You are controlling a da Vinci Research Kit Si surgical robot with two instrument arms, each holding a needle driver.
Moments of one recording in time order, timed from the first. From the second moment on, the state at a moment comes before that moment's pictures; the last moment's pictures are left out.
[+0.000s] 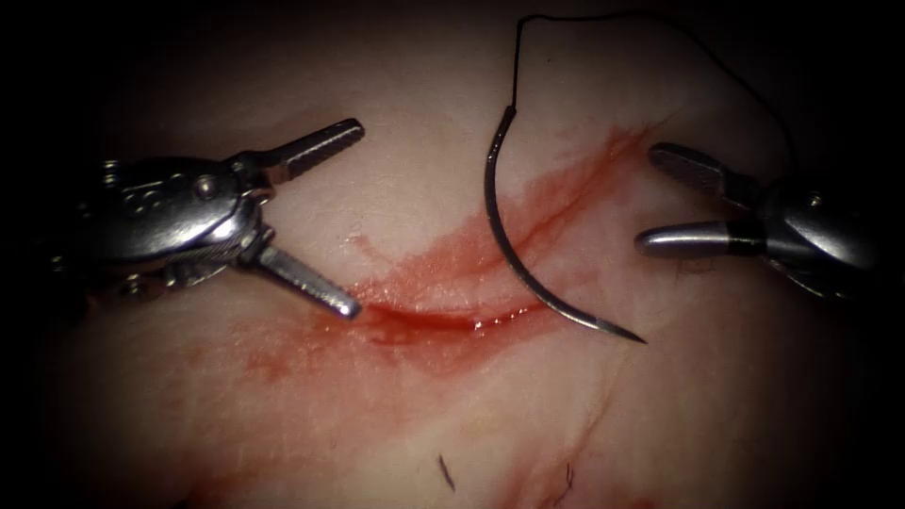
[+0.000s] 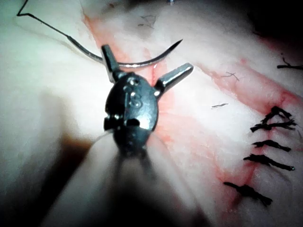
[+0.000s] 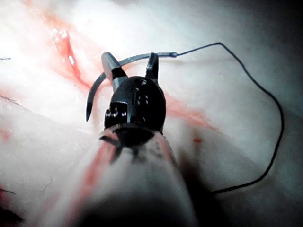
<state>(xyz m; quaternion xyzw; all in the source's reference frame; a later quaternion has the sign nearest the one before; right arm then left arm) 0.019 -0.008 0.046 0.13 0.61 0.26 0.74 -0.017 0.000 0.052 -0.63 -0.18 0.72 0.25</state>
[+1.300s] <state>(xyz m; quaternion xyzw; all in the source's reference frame) 0.016 -0.006 0.043 0.17 0.60 0.28 0.72 -0.024 -0.006 0.052 -0.50 -0.28 0.71 0.41</state>
